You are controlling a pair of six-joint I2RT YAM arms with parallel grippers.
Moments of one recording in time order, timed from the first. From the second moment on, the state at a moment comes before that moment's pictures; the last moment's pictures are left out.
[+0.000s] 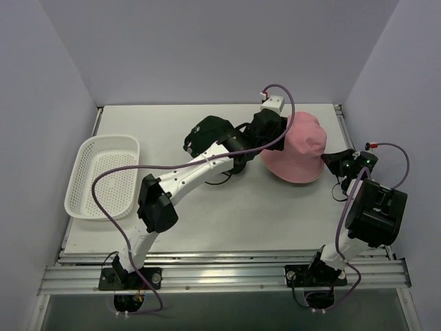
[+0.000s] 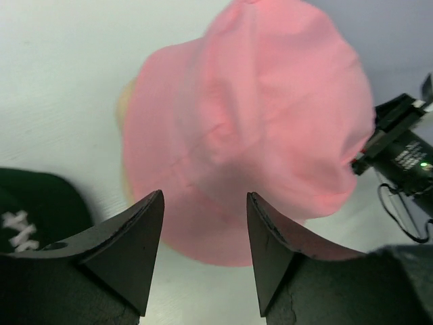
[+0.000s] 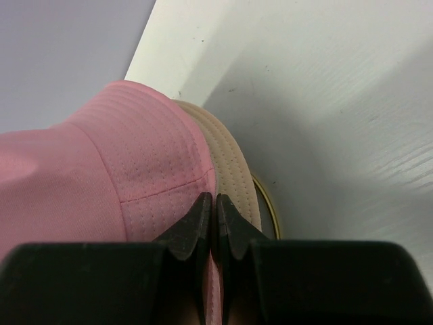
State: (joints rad) left arm -0.98 2.24 2.31 -0.50 -0.29 -0.48; right arm -0.48 1.64 0.66 0.53 -0.51 0.80
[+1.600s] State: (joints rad) left arm -1.00 2.30 2.13 -0.46 -0.47 -0.58; right arm -0.57 1.31 0.78 0.10 -0.38 0.69
